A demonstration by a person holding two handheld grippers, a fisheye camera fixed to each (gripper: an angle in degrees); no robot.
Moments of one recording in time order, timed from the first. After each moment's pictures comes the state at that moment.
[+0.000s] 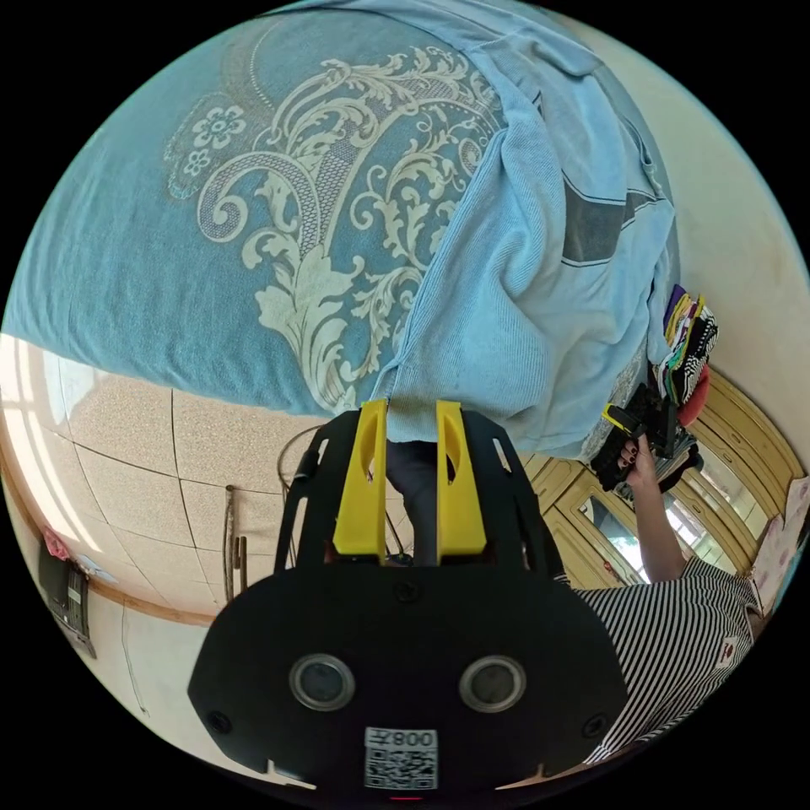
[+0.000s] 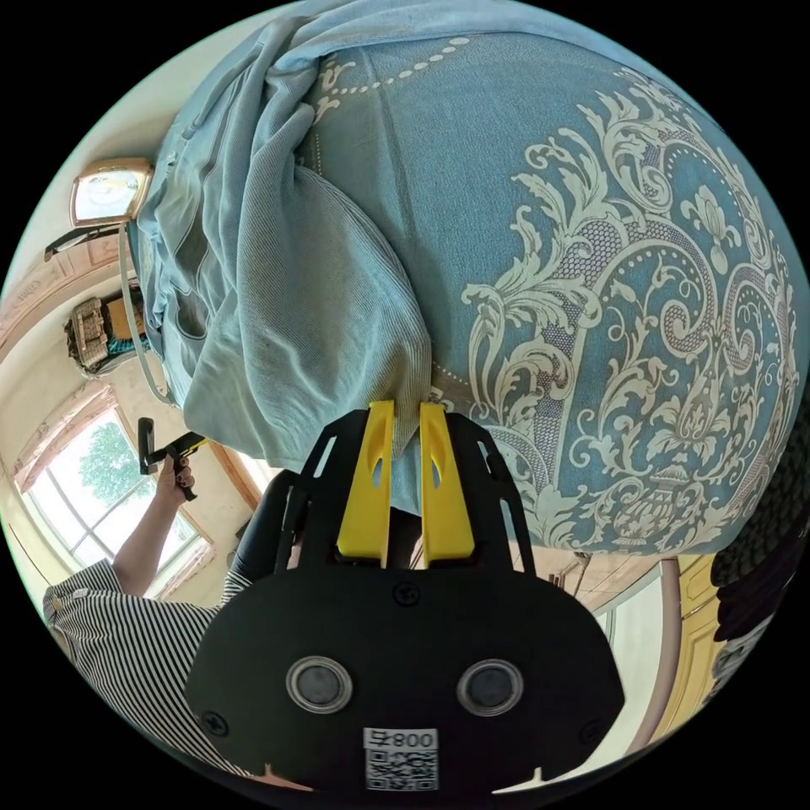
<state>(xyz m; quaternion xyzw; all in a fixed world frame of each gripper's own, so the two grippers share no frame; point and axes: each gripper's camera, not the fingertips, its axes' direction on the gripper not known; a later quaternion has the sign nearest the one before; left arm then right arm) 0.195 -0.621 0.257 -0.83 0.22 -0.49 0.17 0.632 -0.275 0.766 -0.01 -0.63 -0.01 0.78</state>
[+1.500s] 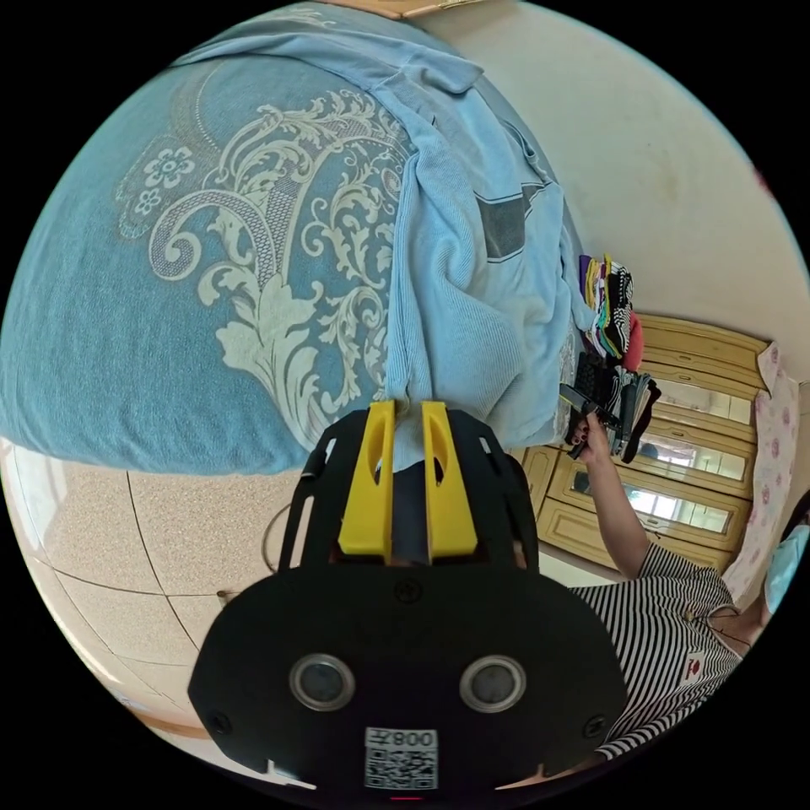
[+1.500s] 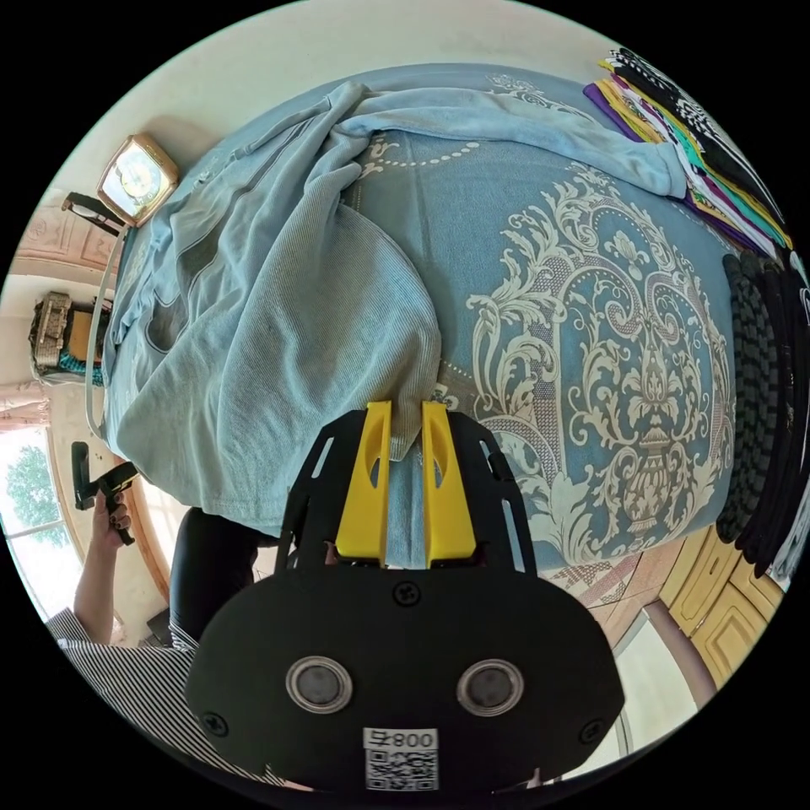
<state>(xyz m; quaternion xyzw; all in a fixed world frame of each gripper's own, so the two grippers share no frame) 0.177 -0.585 0.125 -0.71 0.31 -0.56 0.30 0.532 -0.117 0.698 0.17 -0.51 0.12 0.83</state>
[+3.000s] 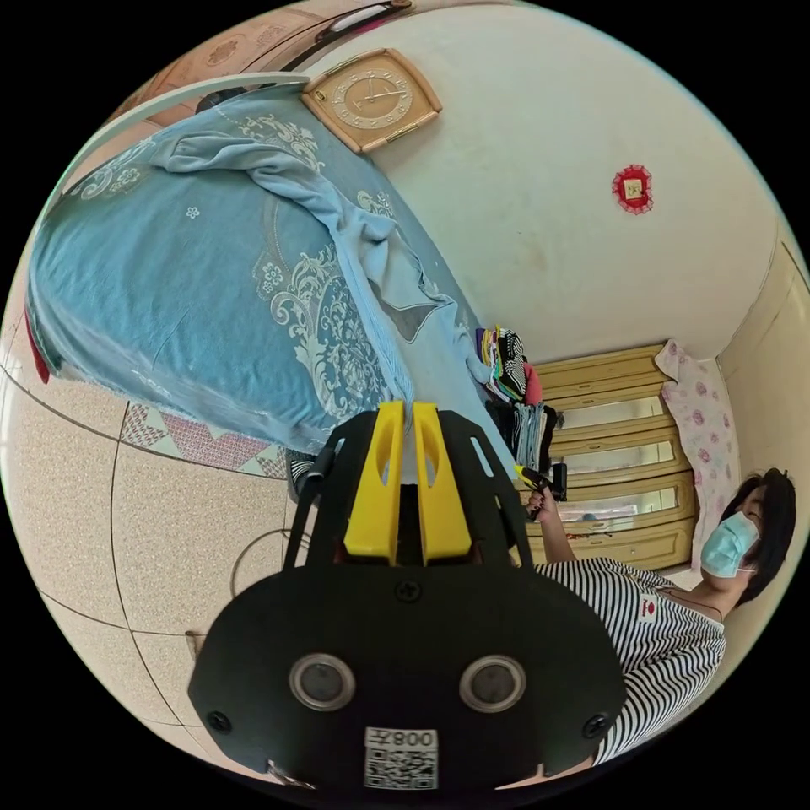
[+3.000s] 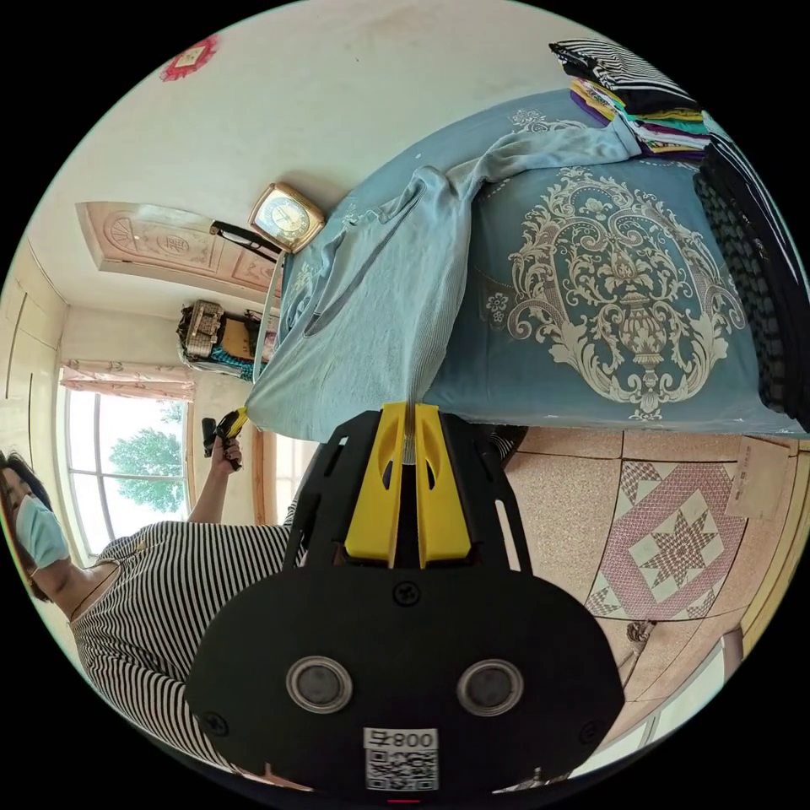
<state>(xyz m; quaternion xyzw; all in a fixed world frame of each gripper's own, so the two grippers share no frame) -0.034 -0.676 -0.044 -0.55 0.27 -0.68 0.41 0.652 0.140 0.784 0.25 -0.70 0.07 0.67</state>
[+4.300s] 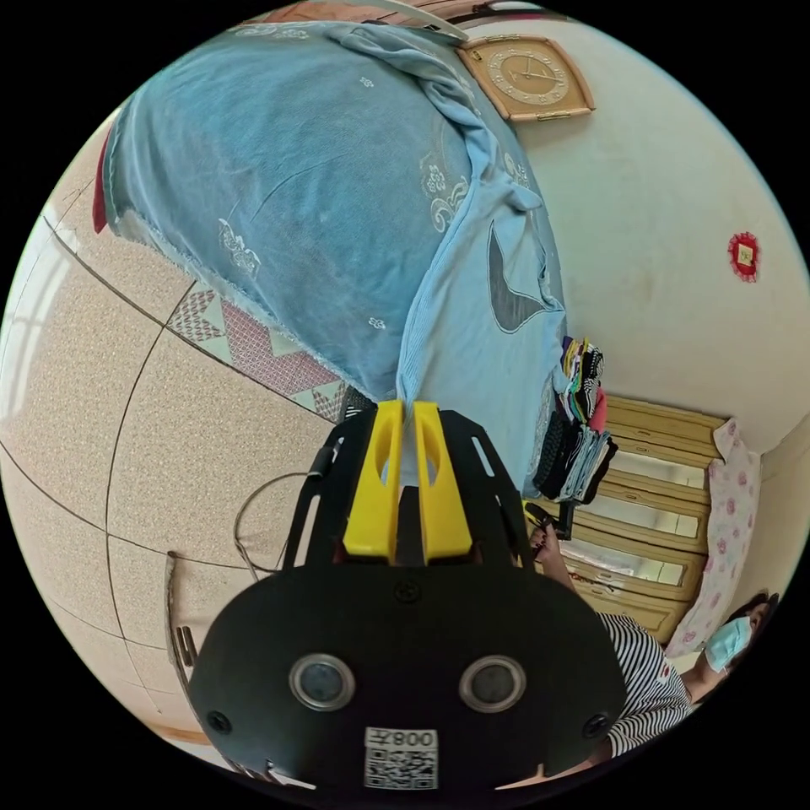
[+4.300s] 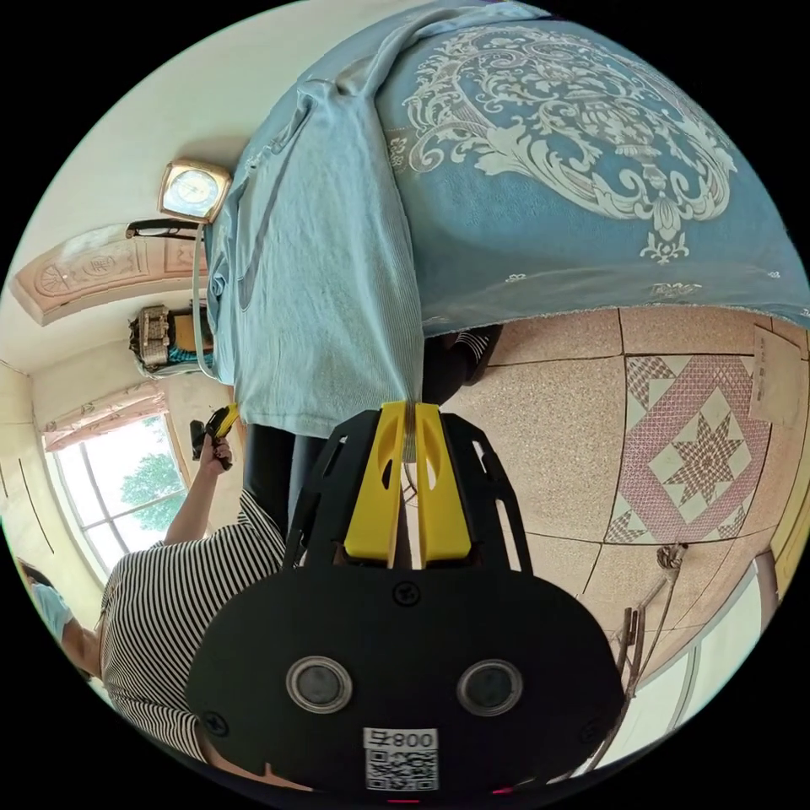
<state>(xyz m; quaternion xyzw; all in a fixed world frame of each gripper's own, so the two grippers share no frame) 0.034 -0.618 -0.029 -0.65 0.18 -0.67 0.30 0.548 0.026 0.872 0.10 -0.71 0.08 0.69</state>
